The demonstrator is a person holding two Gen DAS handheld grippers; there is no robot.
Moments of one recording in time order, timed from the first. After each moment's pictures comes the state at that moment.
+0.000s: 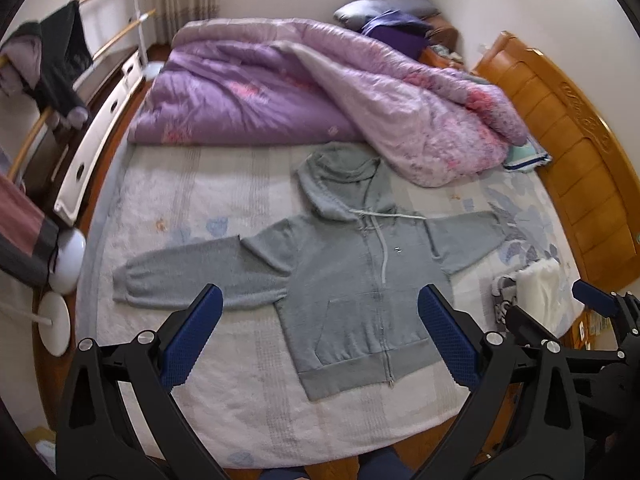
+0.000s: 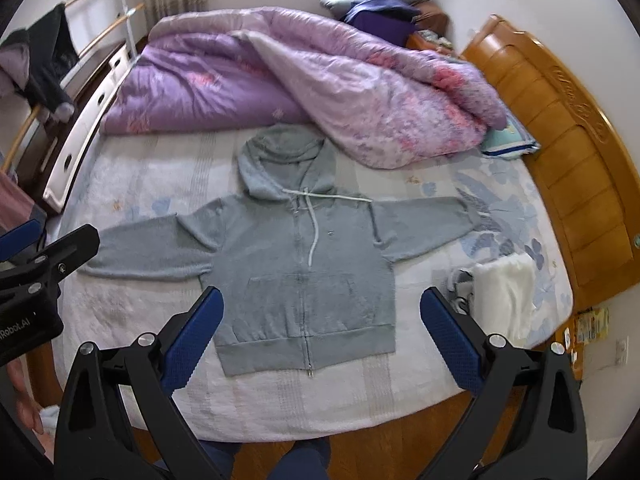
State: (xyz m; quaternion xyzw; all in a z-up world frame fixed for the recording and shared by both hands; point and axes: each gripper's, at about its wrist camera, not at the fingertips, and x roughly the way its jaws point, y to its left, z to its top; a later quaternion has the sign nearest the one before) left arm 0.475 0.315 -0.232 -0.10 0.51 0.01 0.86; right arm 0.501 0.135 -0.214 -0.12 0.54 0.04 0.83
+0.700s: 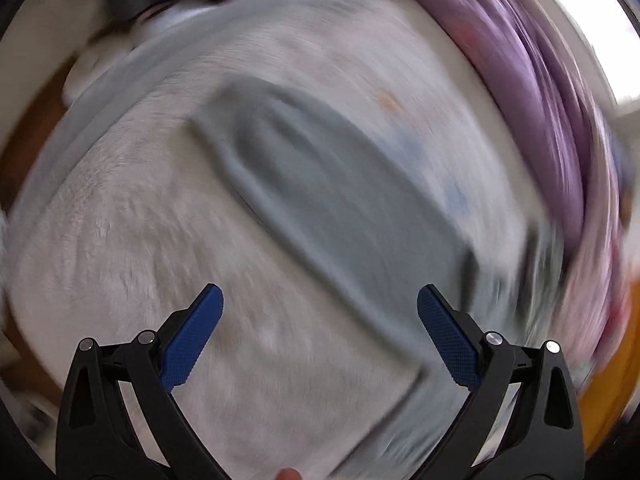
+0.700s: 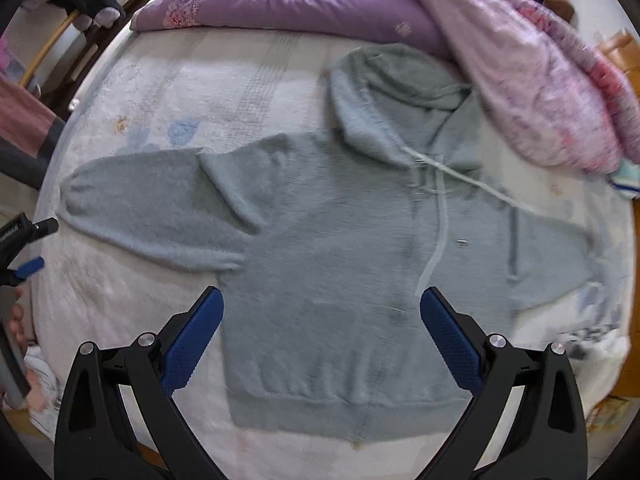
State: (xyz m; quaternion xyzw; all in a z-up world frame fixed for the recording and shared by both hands) left arm 0.438 0.633 -0.557 -0.45 0.50 0.30 0.68; right arm 0.621 0.241 -0.464 -0.14 0.62 0.18 0.75
